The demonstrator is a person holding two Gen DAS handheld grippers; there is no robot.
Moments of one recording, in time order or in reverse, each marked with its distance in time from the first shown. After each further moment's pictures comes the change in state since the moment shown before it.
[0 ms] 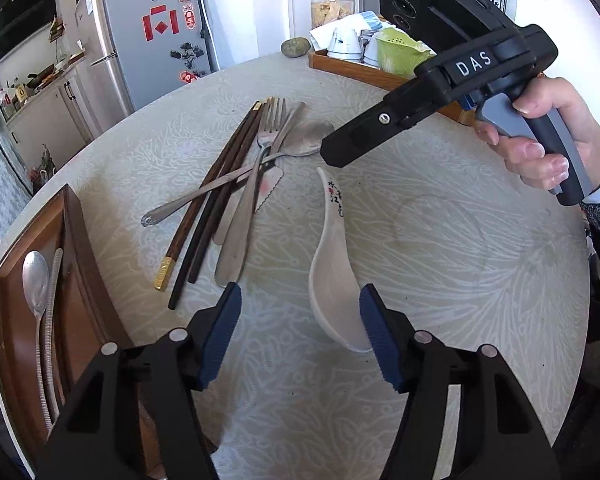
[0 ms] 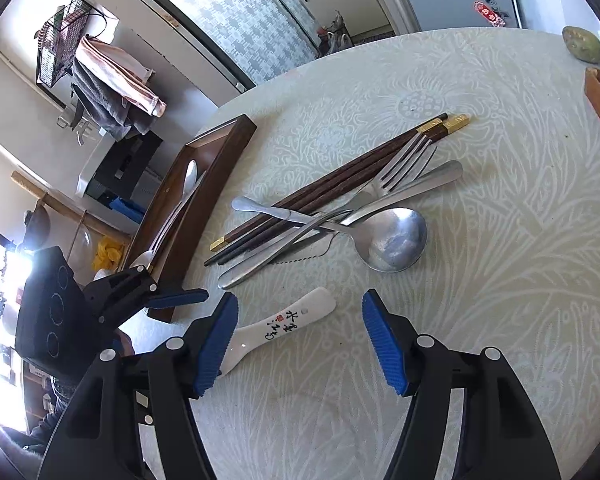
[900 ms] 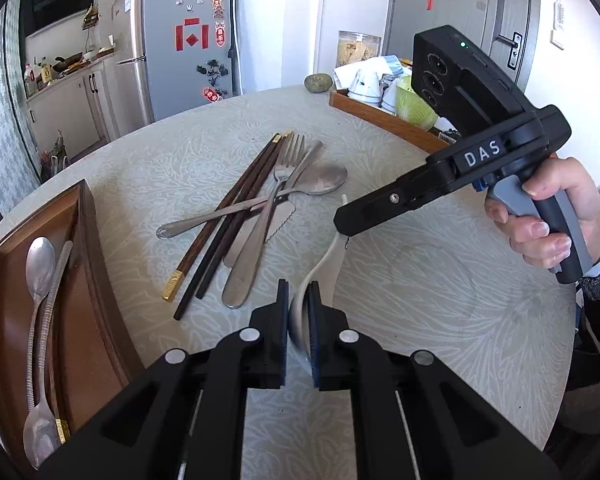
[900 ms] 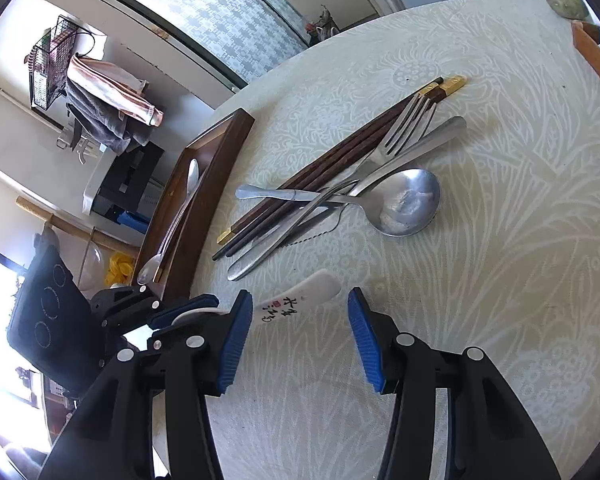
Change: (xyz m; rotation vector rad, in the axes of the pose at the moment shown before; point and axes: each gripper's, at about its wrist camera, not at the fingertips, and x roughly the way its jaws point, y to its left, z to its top) left arm -0.018 0.005 0.005 -0.122 -0.130 -0.003; right arm 0.004 -0.003 -0.016 0.105 -0.004 0.059
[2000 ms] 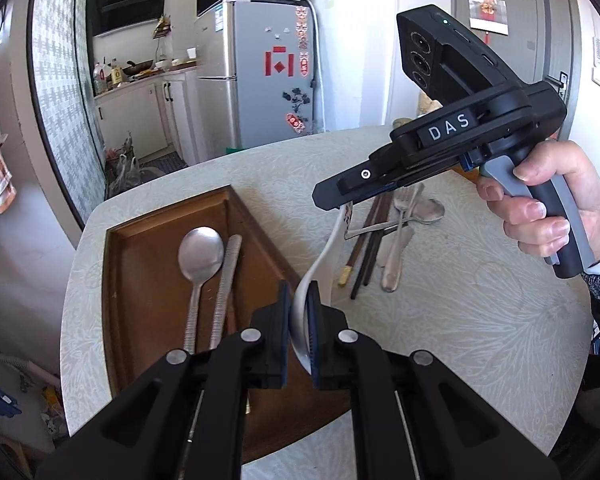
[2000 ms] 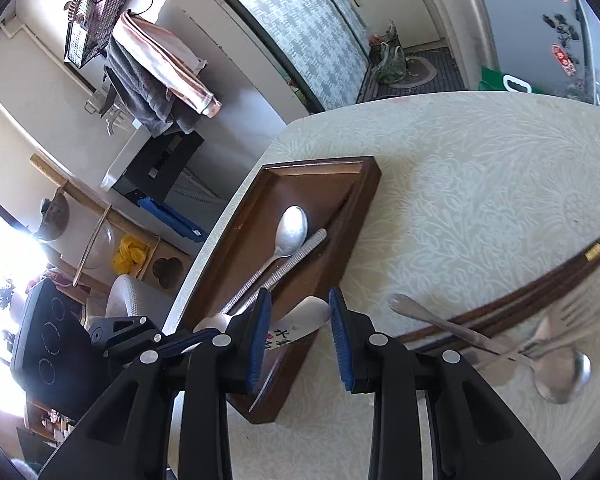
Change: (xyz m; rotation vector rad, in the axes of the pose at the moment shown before) left arm -0.086 0.091 -0.022 -0.110 -0.088 0.202; right arm 0.079 0.133 0.084 -0.217 0.022 0.021
